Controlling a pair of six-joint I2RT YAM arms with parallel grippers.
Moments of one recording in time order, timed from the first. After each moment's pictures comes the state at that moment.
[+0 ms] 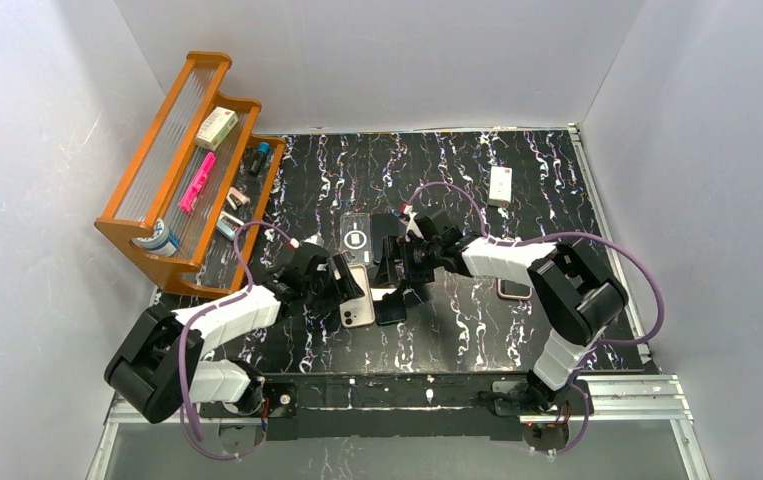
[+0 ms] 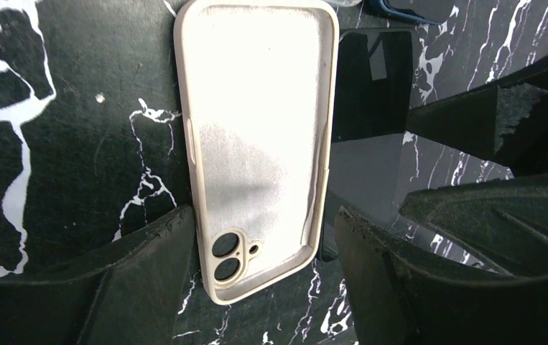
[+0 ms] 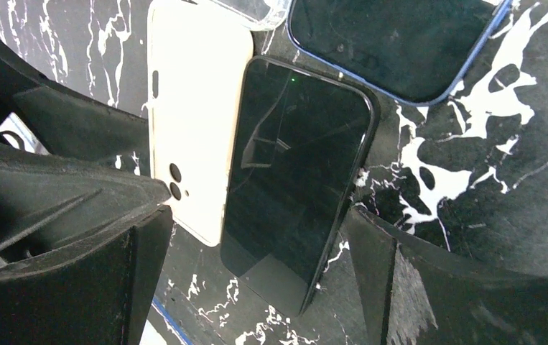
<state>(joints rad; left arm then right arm) -0.62 1.26 0.51 -0.12 0.05 -0.93 0.70 1.72 0.93 -0.07 -0.44 0.58</state>
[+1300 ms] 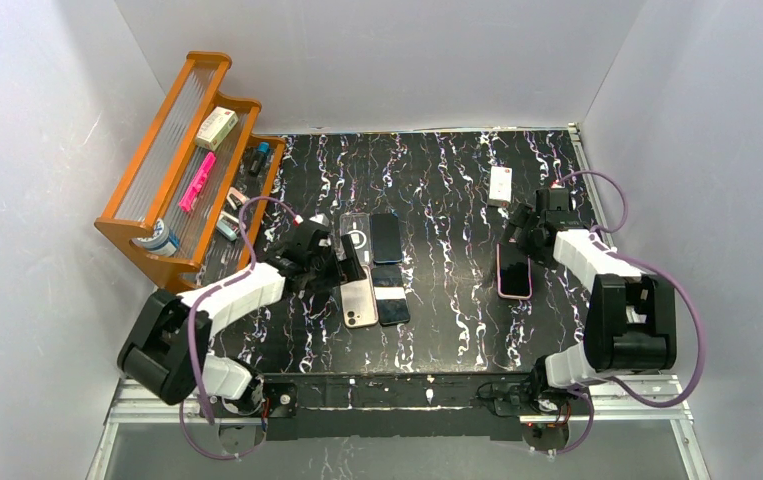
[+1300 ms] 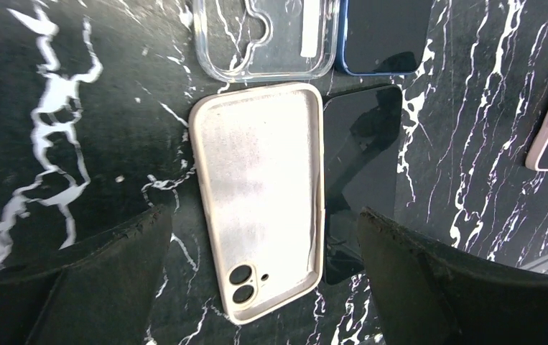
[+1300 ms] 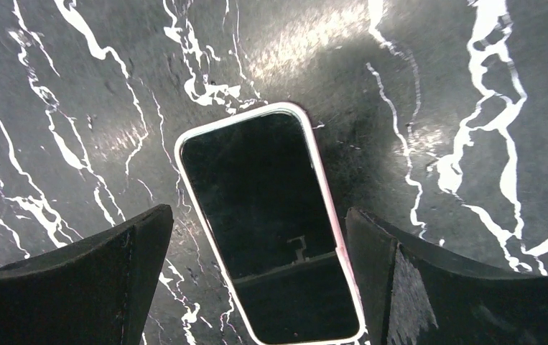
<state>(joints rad) -0.55 1.39 0.69 -0.21 0.07 -0.76 0.03 1.44 0.83 -0.36 0.08 0.47</state>
